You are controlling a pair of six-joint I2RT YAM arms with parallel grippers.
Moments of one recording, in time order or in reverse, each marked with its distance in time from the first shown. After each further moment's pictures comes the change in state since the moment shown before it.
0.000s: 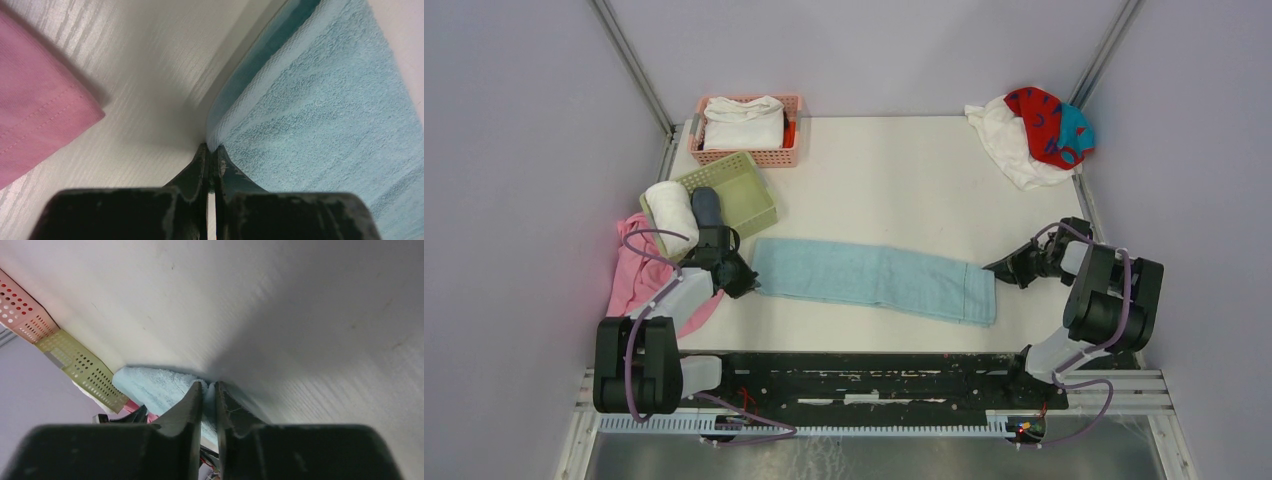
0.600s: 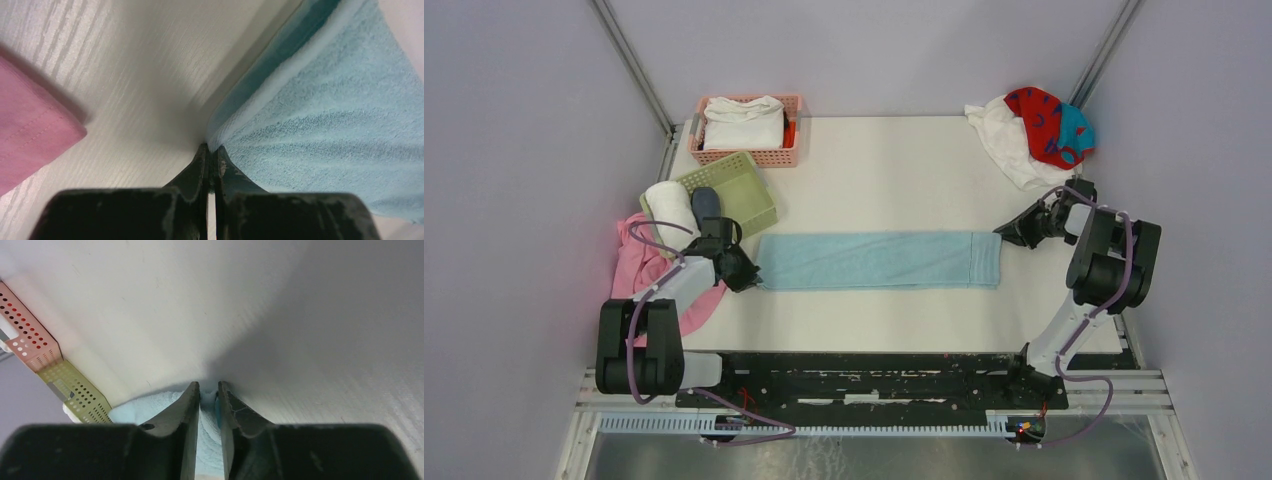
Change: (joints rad) left arm -0.005 0.090 0.072 -0.019 0.018 0.013; right arm 0.022 0.284 0.369 0.034 0.081 -0.027
